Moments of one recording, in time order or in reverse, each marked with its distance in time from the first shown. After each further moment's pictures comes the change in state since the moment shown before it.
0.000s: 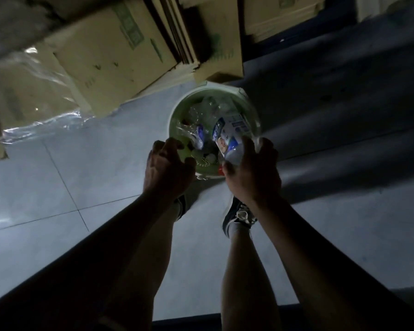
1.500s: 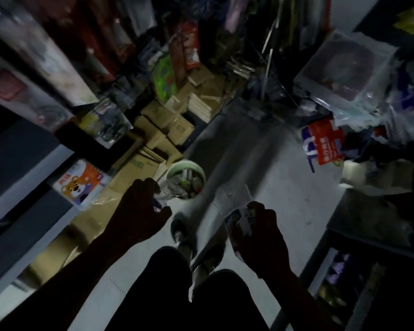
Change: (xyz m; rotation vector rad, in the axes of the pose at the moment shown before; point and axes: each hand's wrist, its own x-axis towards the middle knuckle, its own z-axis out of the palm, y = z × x) left_hand -0.372 0.000 -0.393 0.324 0.032 0.899; right_hand -0.561 -0.143 -0.211 0.634 0.515 0.426
